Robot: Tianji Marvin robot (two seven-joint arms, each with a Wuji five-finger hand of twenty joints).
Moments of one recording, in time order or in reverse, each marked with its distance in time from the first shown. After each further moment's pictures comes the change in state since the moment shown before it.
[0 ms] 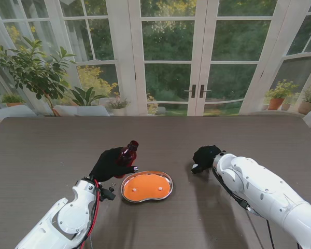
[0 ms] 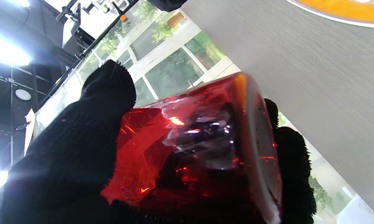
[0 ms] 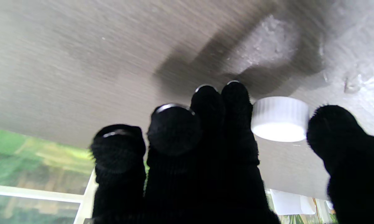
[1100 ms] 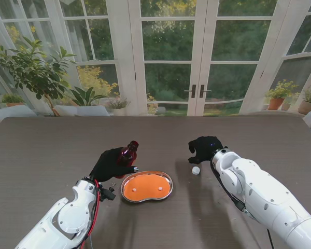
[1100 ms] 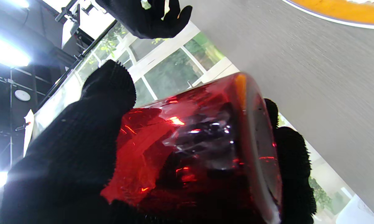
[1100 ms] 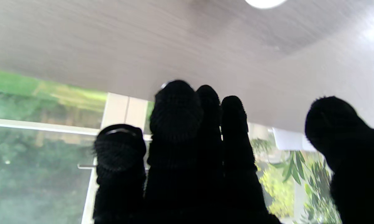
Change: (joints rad) left arm -0.004 0.000 0.003 0.009 0.001 -0.003 0.001; right arm -0.163 0.008 0.238 -0.225 -0.103 0.068 -0.087; left_hand 0.000 0.000 0.000 0.000 0.000 0.000 0.000 0.000 0.000 0.000 0.000 0.000 0.000 0.000 0.000 0.000 0.000 0.000 0.000 0.000; right_hand 0.006 -0.117 0.099 0.020 -0.216 0.018 -0.202 -0.060 -0.124 -0.001 -0.073 -0.103 0.000 -0.002 -0.172 -0.033 -0.047 -0.004 -0.004 0.000
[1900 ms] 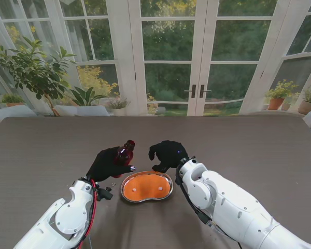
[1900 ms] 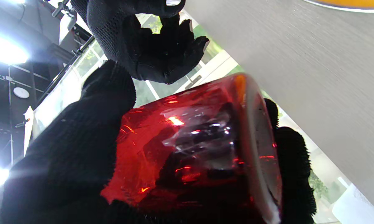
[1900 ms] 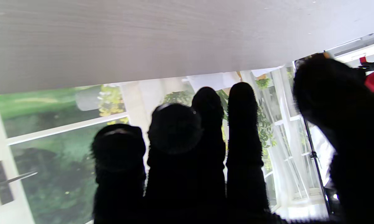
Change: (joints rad) left arm 0.015 0.000 -0.027 -0.006 0.012 -0.011 0.009; right arm -0.017 -0.137 -0.150 -0.029 0.257 -0.068 -0.242; left_hand 0.000 0.000 0.000 0.000 0.000 0.000 0.000 0.000 0.000 0.000 0.000 0.000 0.000 0.000 0.000 0.000 0.000 0.000 0.000 0.000; right_hand 0.135 -0.438 0.167 0.000 0.186 -0.101 0.036 0.000 0.069 0.000 0.101 0.075 0.000 0.000 0.165 0.031 0.036 0.001 0.000 -0.003
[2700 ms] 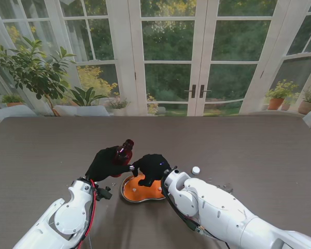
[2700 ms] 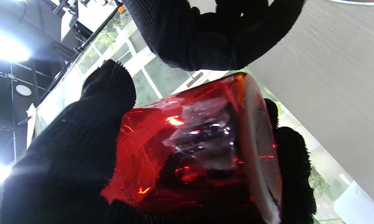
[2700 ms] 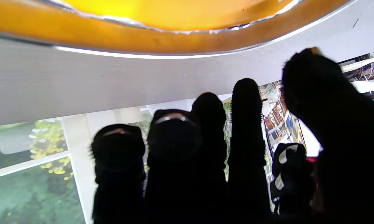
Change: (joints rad) left arm 0.003 0.000 -0.006 -0.002 -0.002 -0.010 0.006; right arm 0.109 -0.112 -0.233 0.238 0.032 -0.117 -0.113; left_hand 0.000 0.000 0.000 0.000 0.000 0.000 0.000 0.000 0.000 0.000 0.000 -0.007 0.000 0.000 0.000 0.000 0.000 0.001 0.000 0.001; right_hand 0.060 -0.020 0.020 -0.088 0.045 -0.034 -0.031 0.000 0.032 -0.006 0.049 0.103 0.000 -0.001 0.069 0.021 0.002 0.008 0.000 0.000
